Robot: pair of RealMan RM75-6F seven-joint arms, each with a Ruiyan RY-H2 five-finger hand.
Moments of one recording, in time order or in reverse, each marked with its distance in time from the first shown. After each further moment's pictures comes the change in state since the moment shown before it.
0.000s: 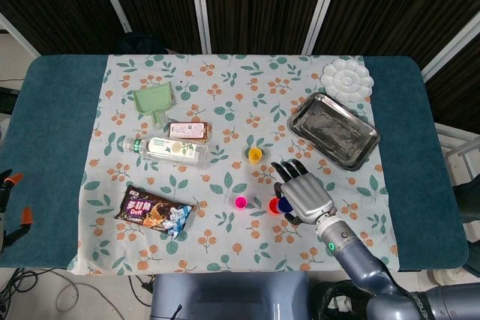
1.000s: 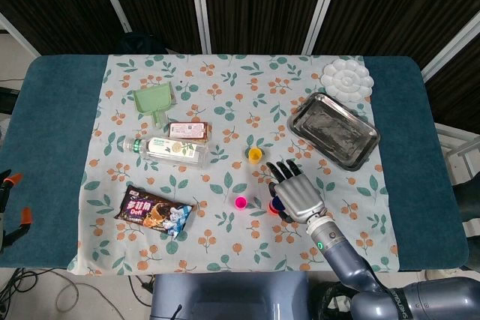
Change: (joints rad) left arm -0.001 0.000 -0.001 0.005 -0.005 -0.005 -0.007; right arm -0.023 -0.173 0.015 0.136 -0.005 0.049 -0.048
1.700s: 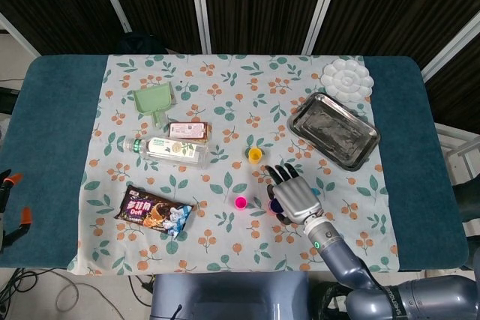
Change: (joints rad) left arm 0.001 0.001 0.000 0.000 0.002 0.003 0.002; right arm -0.002 -0.038 0.006 0.044 0.024 -0.027 0.013
